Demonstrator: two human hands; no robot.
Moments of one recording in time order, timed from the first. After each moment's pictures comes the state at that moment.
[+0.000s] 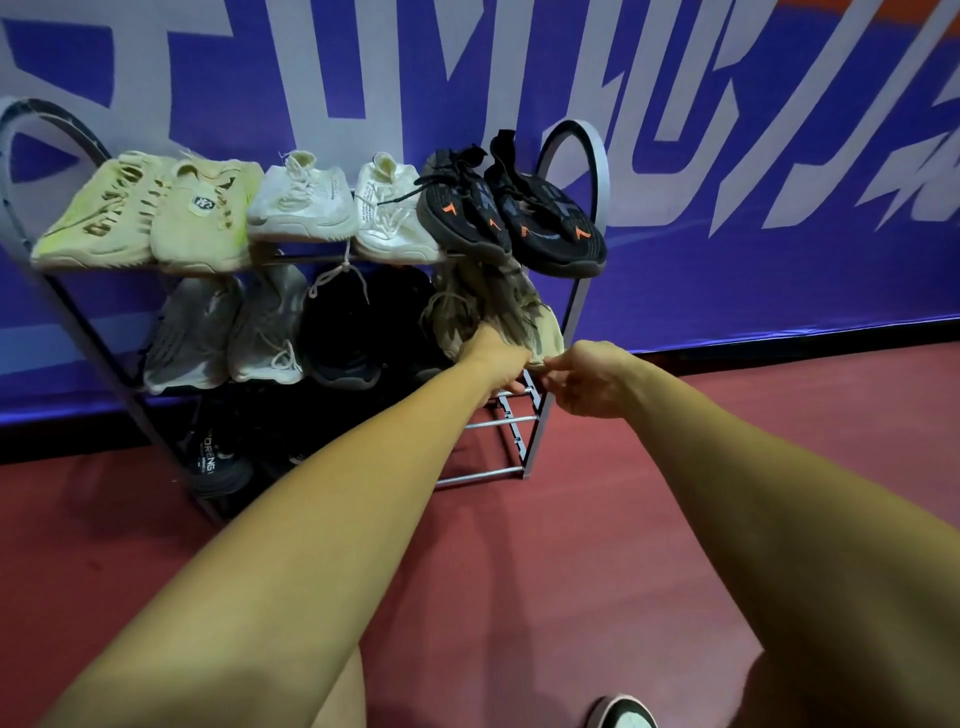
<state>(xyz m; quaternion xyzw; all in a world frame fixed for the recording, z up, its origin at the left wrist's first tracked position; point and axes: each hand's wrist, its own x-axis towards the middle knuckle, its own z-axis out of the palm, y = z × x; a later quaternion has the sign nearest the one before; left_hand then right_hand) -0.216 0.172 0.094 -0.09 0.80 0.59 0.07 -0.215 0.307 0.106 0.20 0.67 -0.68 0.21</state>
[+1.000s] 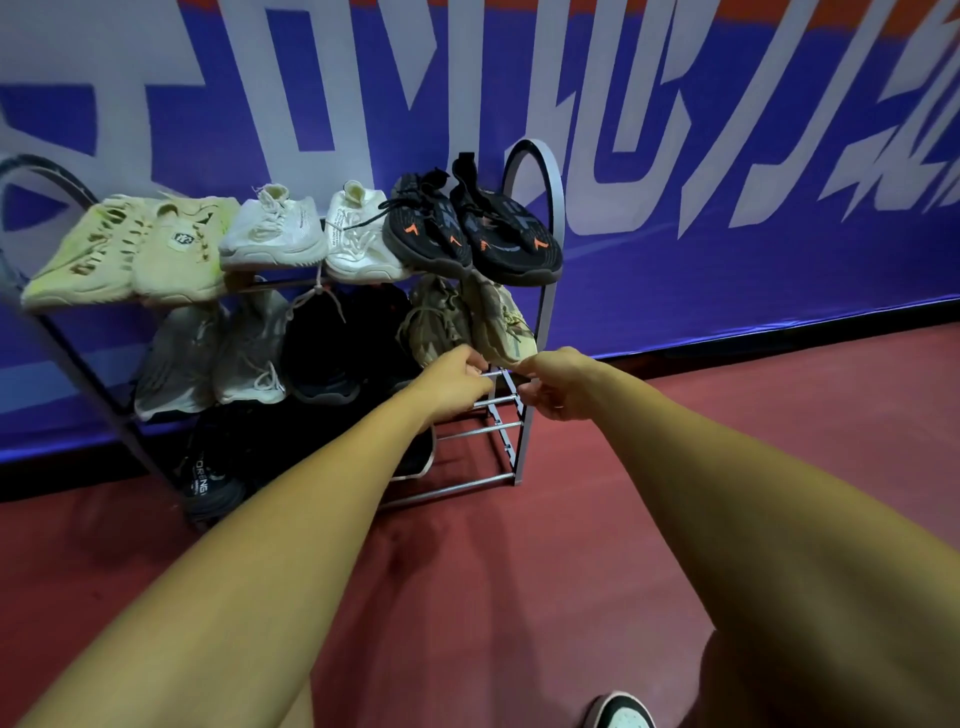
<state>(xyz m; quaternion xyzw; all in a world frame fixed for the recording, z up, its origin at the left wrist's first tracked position) -0.204 0.151 0.082 0.01 0.88 0.46 0.07 -0.205 0.312 0.110 0.17 0.77 -0.58 0.19</state>
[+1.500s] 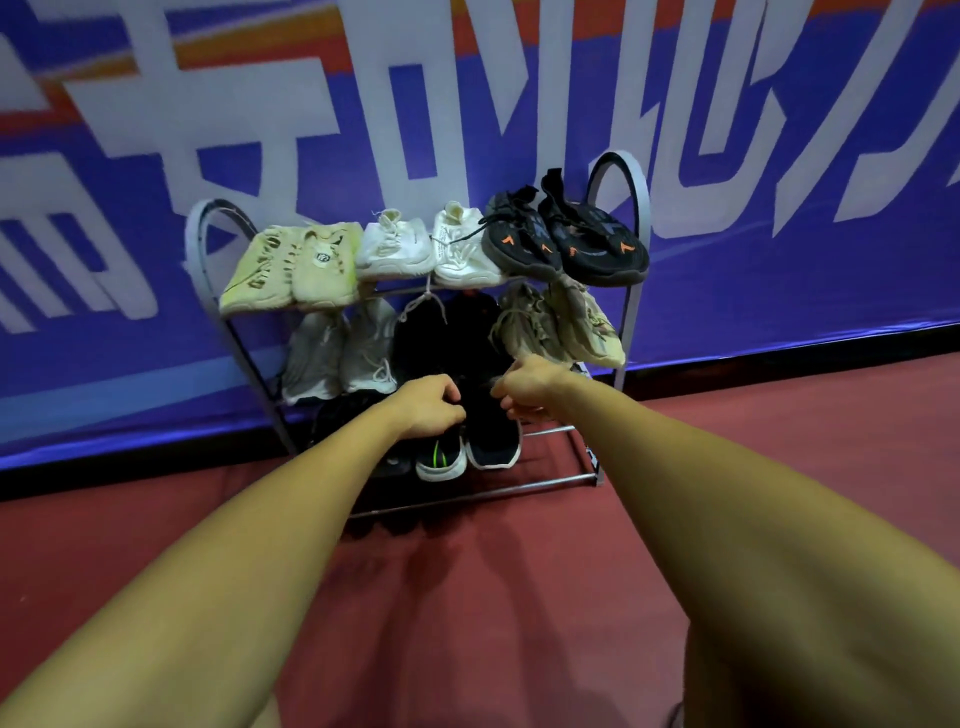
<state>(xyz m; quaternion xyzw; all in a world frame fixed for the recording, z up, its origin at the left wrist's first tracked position) -0.129 0.028 0.111 -0.03 0.96 0.27 0.09 -0.170 0.193 0.114 -0.03 0.85 -0.48 0.22</state>
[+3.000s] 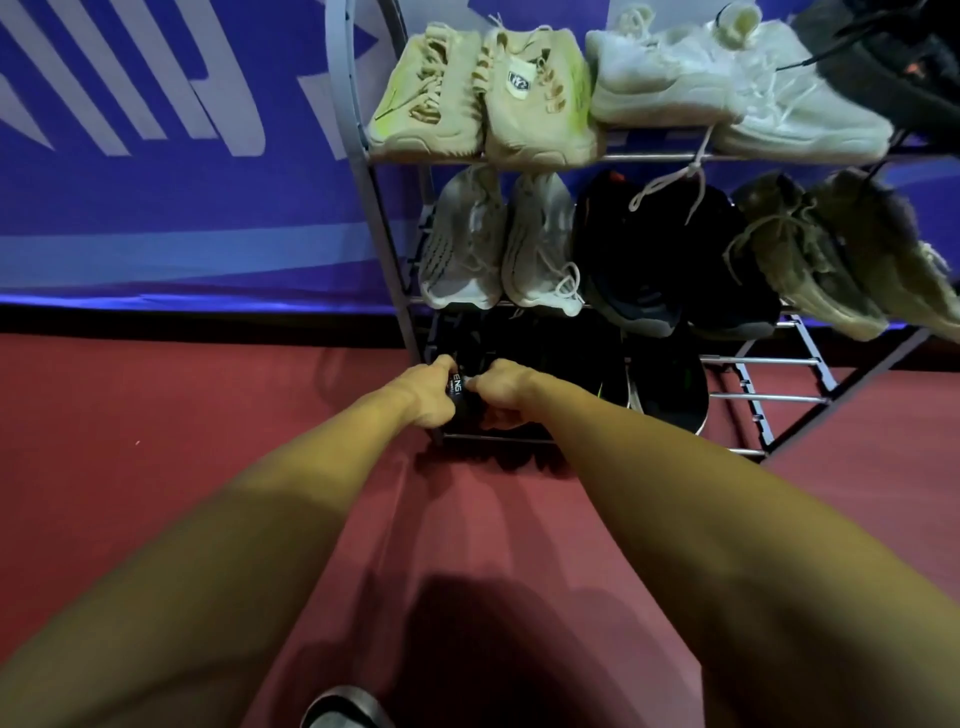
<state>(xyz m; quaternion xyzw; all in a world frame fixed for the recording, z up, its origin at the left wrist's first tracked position) -0.138 -0.185 -0.021 -0.16 0.96 0.17 0.17 -0.194 -0.066 -0.026 -0.06 0.84 -0.38 0.38</state>
